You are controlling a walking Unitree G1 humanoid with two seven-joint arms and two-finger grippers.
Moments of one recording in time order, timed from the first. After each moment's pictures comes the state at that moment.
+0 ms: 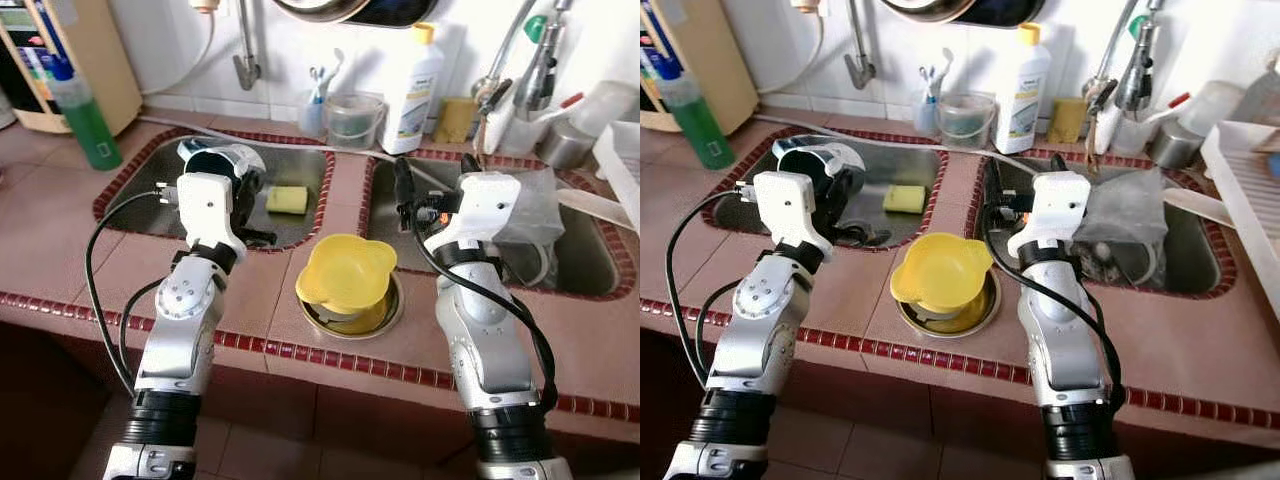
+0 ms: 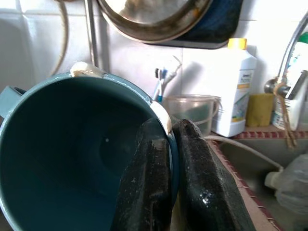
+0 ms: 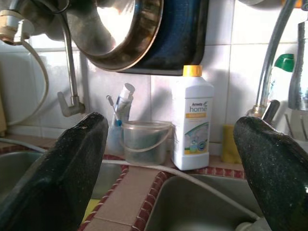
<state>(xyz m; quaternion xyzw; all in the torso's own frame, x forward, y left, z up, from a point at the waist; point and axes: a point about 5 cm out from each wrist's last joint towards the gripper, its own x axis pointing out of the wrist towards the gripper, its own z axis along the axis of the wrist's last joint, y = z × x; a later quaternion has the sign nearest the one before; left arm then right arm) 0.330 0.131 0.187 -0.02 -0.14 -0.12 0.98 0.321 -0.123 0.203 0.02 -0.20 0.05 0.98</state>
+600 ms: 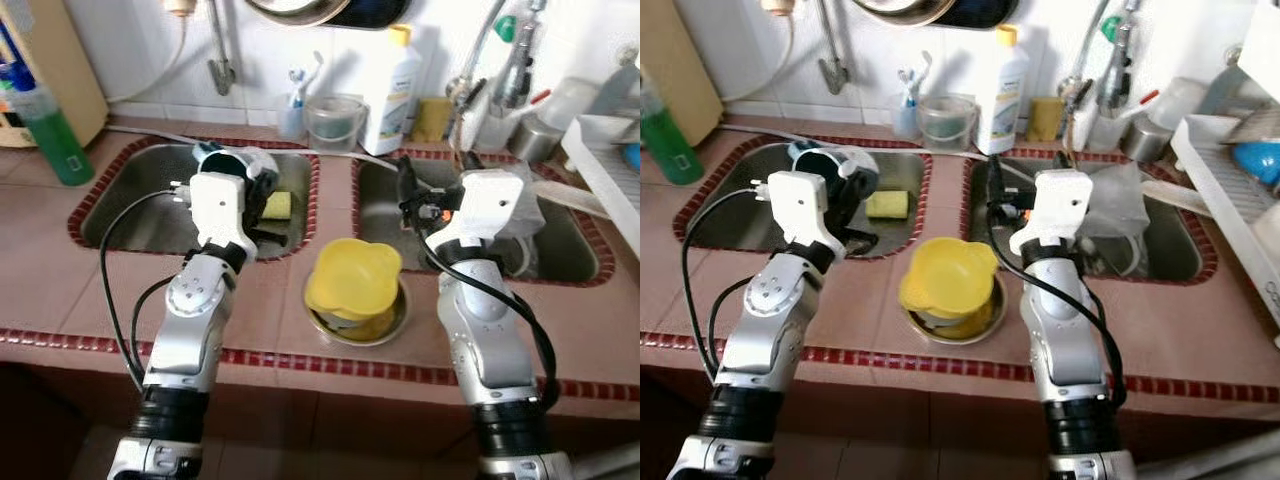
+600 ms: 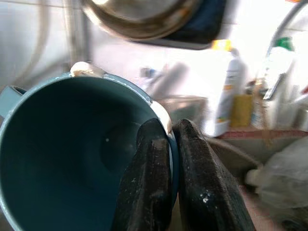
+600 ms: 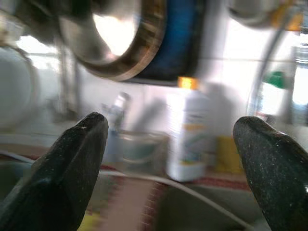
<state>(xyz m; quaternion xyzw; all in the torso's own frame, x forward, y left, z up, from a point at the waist) 0.332 0.126 0.183 -0.01 -0.12 -0.14 0.98 0.323 -0.119 0.204 0.03 -0.21 0.05 0.98</state>
